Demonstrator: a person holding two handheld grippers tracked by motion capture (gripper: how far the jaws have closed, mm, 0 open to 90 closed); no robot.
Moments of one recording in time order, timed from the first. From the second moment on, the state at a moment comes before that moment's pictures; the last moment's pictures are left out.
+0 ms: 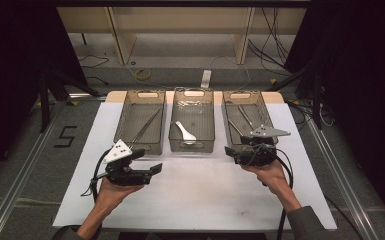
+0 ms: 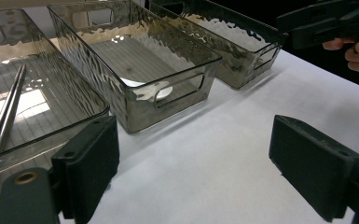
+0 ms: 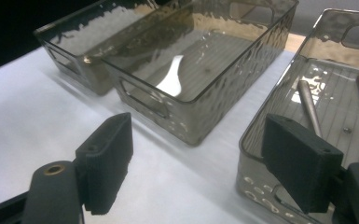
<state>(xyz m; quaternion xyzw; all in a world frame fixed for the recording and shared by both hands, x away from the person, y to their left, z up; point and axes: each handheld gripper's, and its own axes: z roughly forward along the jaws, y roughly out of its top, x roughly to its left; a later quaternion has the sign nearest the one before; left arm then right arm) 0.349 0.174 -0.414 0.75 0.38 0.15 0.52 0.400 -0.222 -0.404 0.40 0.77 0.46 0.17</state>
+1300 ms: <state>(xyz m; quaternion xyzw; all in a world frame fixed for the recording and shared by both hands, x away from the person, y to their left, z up) 0.349 0.175 -0.414 0.75 0.38 0.13 0.53 0.330 -0.241 -0.431 0.39 0.75 0.51 0.16</state>
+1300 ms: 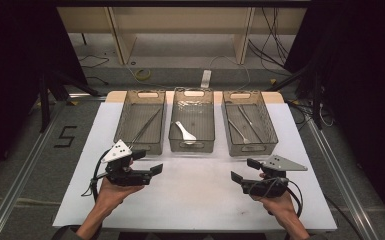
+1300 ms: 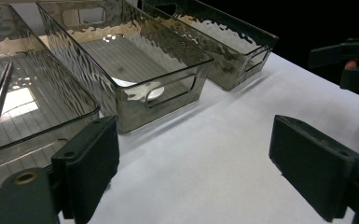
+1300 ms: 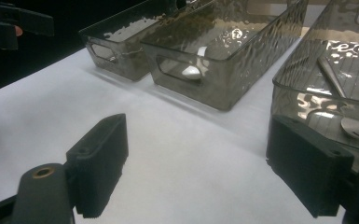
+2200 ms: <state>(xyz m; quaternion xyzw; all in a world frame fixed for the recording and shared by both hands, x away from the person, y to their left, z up) 0.349 0.174 -0.414 0.75 0.37 0.13 0.53 0.323 -0.244 -0.435 0.40 0.75 0.50 0.18</state>
